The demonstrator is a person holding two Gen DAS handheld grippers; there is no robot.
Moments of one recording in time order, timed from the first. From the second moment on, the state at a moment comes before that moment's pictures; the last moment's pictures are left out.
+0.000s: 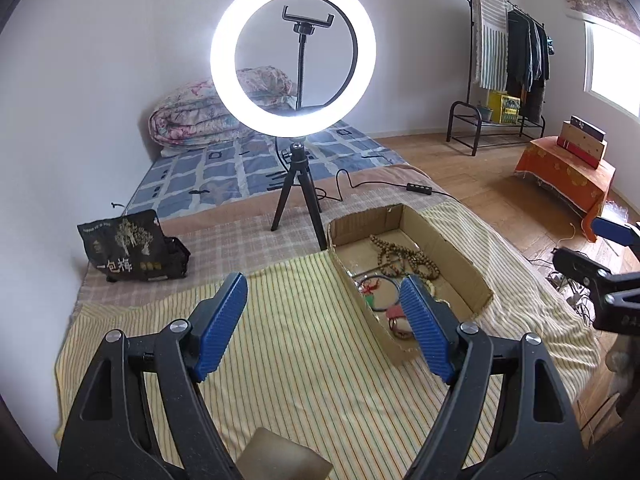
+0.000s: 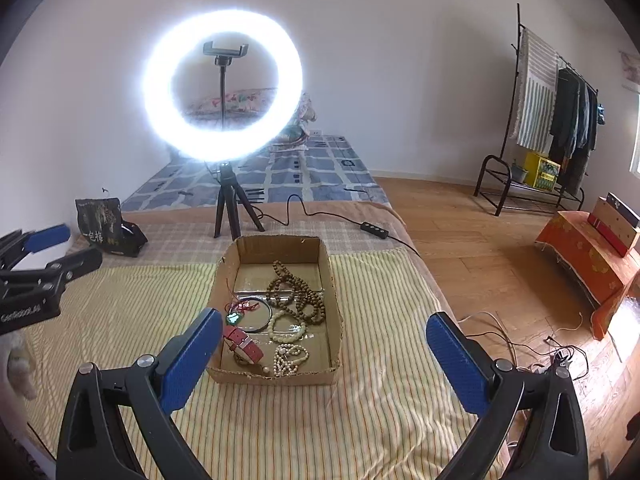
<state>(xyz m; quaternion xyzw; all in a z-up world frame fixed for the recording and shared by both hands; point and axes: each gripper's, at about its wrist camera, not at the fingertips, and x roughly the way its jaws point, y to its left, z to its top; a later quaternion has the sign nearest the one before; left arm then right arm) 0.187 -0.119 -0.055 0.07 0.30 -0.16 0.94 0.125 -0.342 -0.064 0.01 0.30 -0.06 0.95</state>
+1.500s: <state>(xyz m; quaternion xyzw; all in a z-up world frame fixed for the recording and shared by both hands) 0.135 -0.128 -0.069 0.07 0.31 -0.18 0.93 0.102 -0.349 -0.079 0.05 0.29 -0.09 0.95</state>
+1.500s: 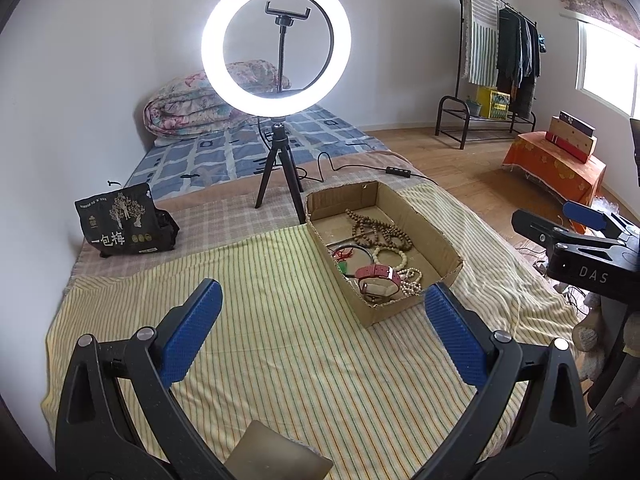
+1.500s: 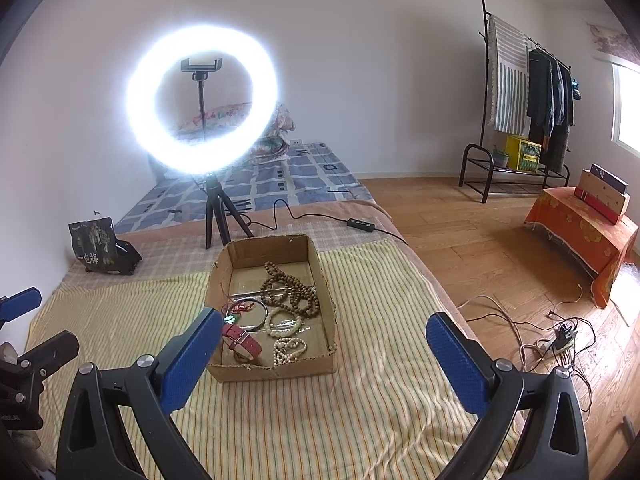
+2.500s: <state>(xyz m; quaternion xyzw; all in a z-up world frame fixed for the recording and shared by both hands) 0.135 -0.128 -0.069 0.07 0.31 -0.18 0.93 0.104 -0.347 -0.080 0.05 0.29 -0.09 0.95</state>
